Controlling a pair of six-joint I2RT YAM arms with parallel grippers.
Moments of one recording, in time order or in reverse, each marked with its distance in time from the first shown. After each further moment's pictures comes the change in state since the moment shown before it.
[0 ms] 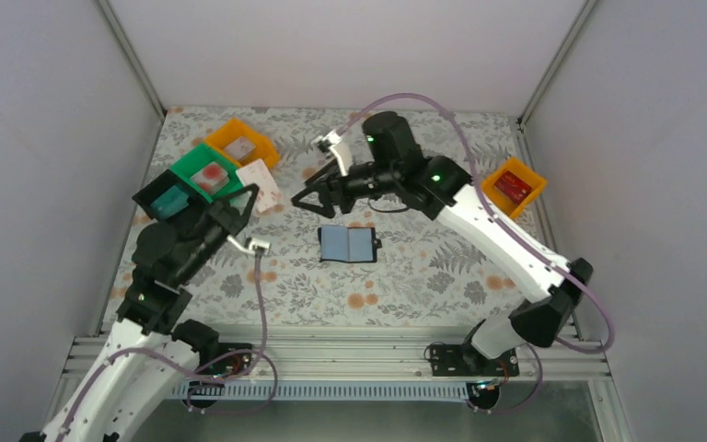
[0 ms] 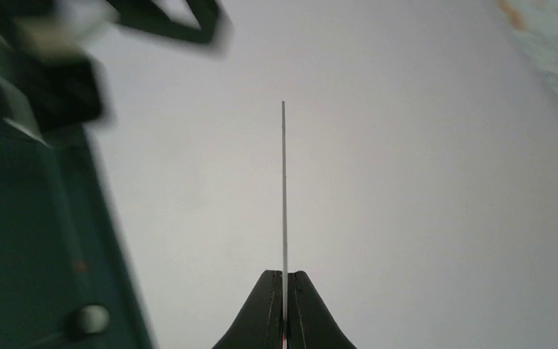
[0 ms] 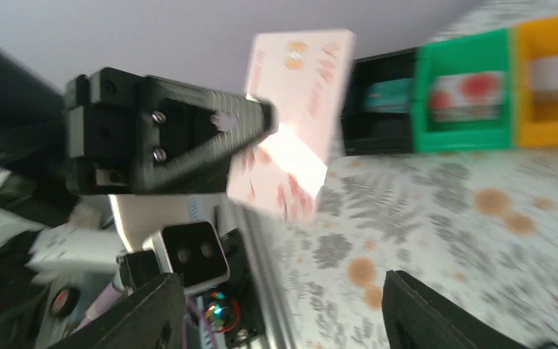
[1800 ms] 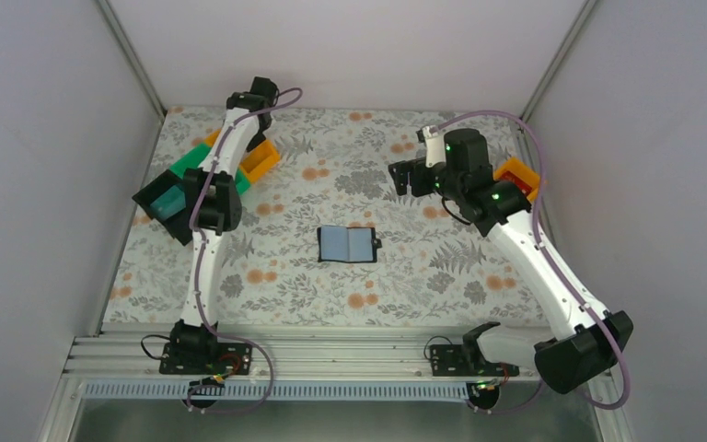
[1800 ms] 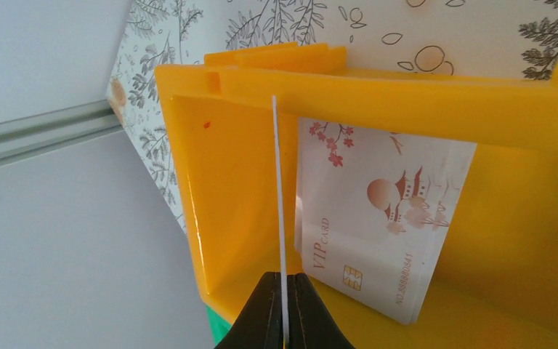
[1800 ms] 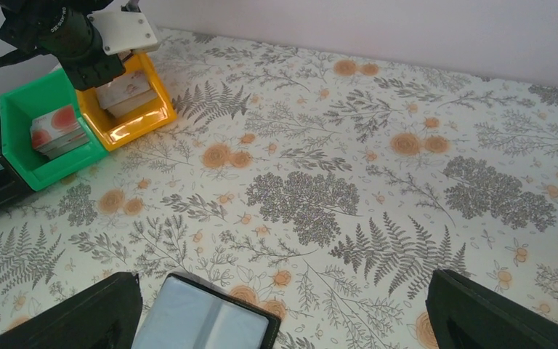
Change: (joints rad) left arm 0.229 2.113 1.937 -1.164 -0.880 -1.480; right arm -0.392 -0.320 -0.413 0.050 0.611 -0.070
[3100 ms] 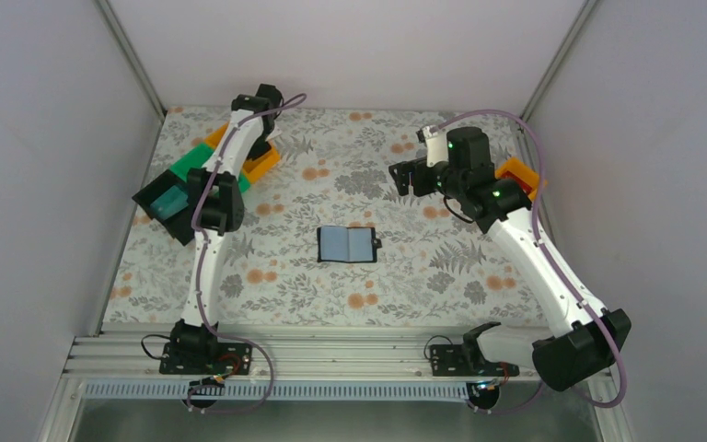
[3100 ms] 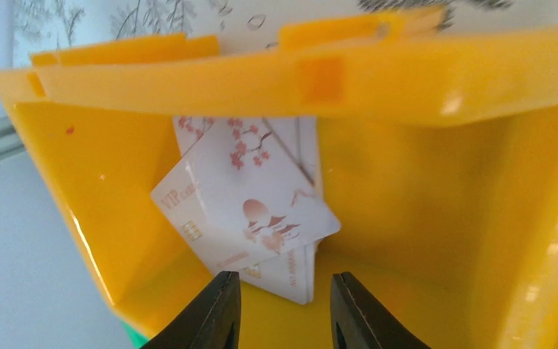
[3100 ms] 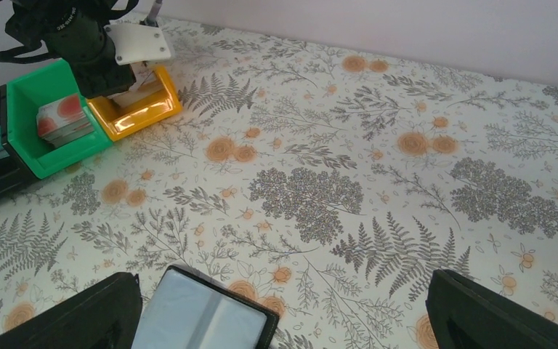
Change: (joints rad) left arm -0.017 0.010 -0.019 -0.099 0.062 -0.013; right arm -0.033 0.017 0.000 -0.001 -0.062 -0.041
